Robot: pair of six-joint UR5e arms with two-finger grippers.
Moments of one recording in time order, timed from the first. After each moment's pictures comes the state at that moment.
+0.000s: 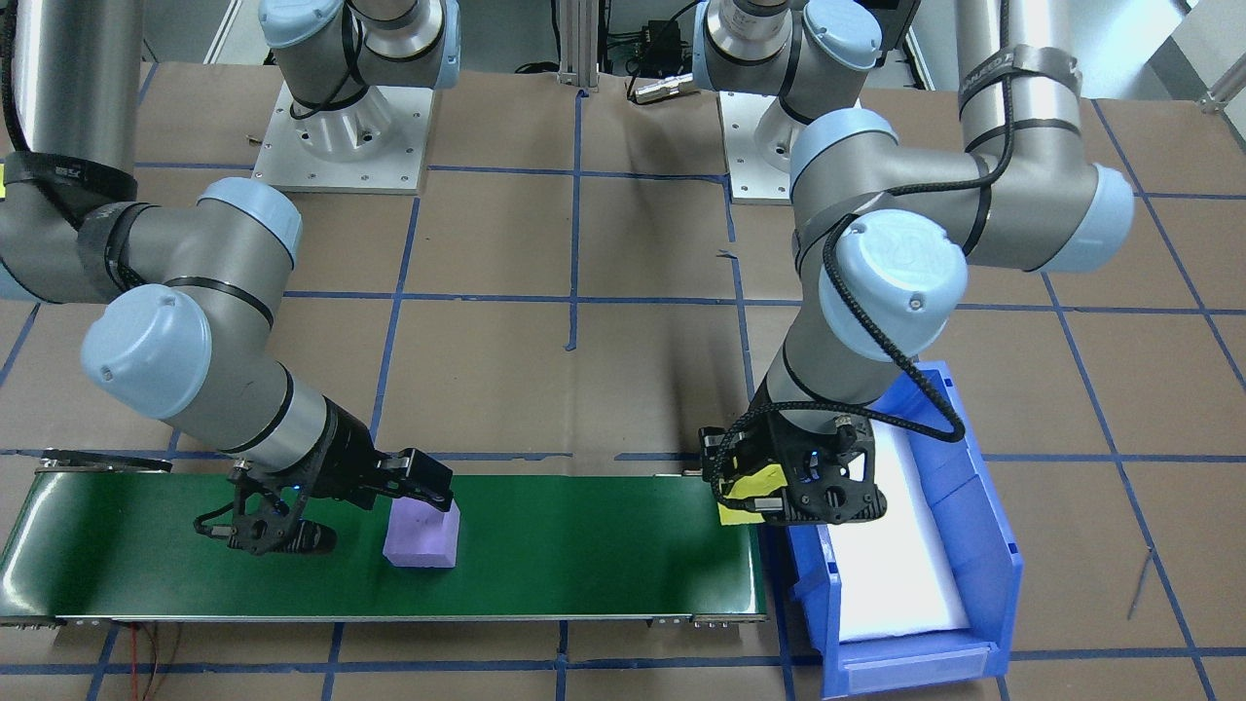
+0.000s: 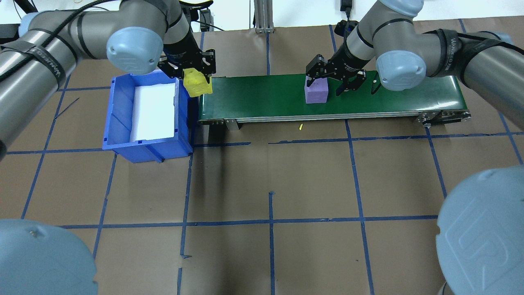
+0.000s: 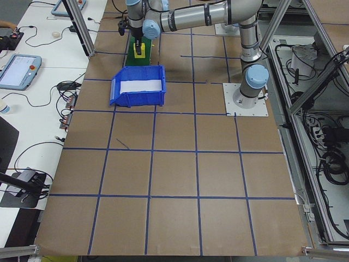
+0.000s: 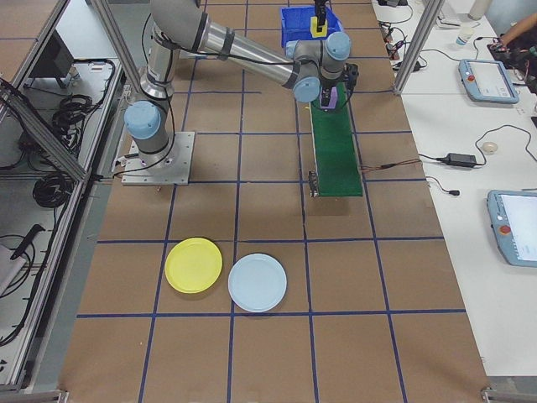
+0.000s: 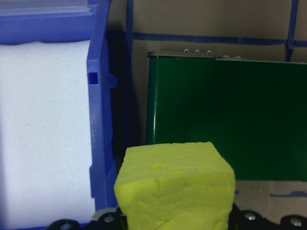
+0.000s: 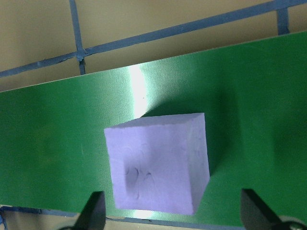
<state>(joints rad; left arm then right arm) -1.67 -2.01 -1.42 -1.21 1.54 -0.15 1.55 -1.12 1.59 -2.09 -1.21 0.13</state>
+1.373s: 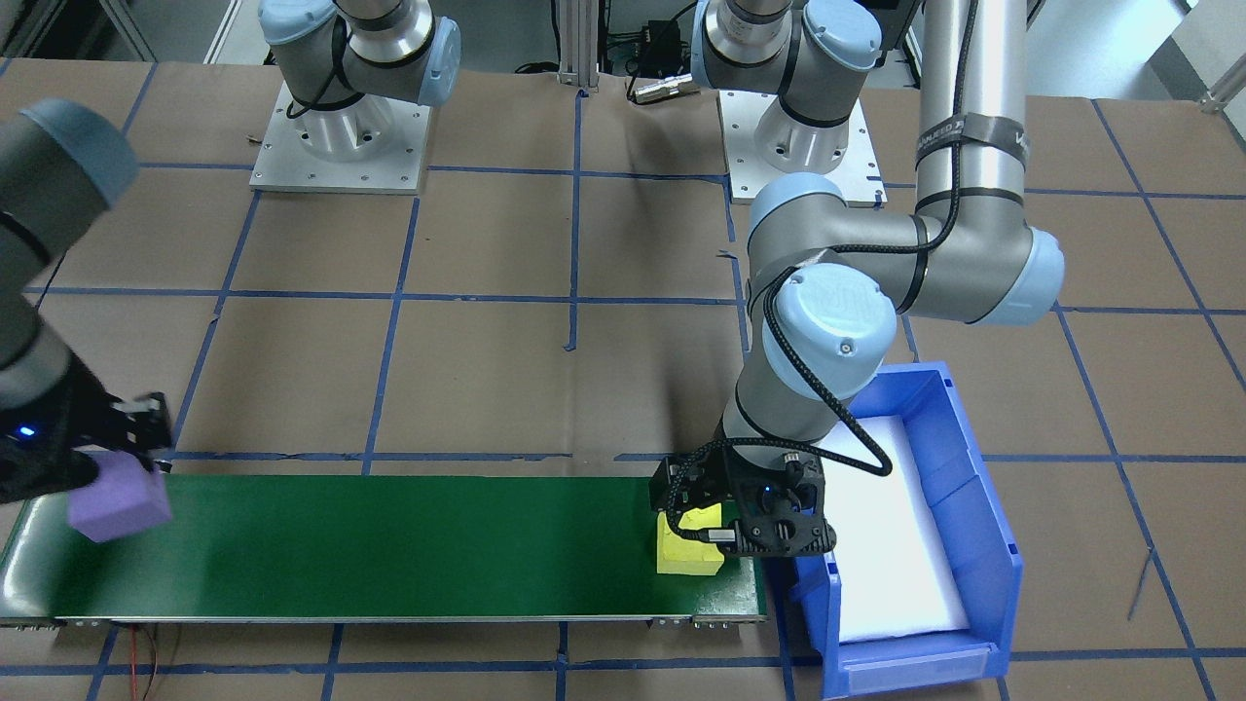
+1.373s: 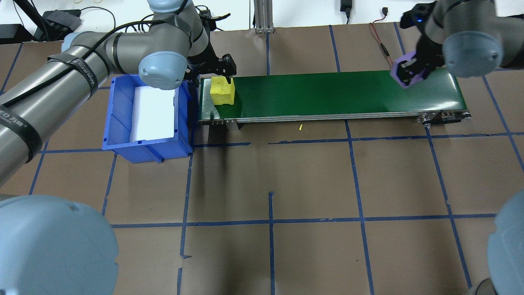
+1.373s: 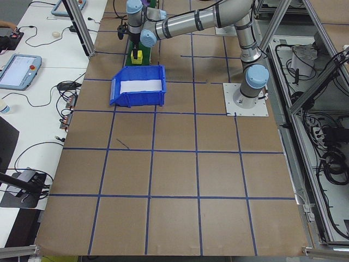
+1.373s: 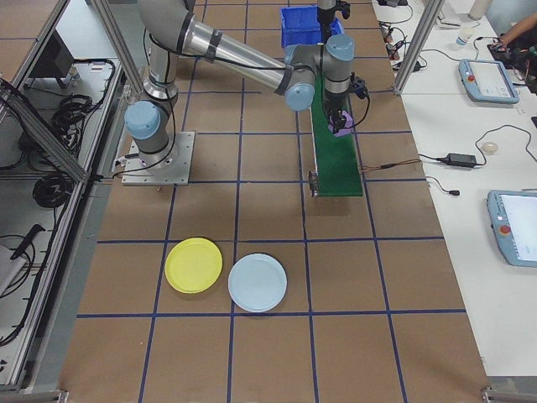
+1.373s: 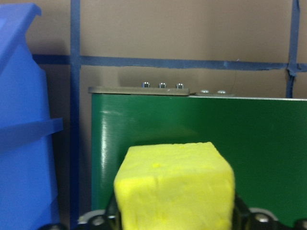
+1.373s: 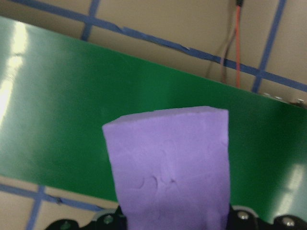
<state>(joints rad) -1.69 -2.04 -1.45 -1.11 1.53 -0.15 1.26 -1.28 1.61 -1.98 -1.66 -0.65</state>
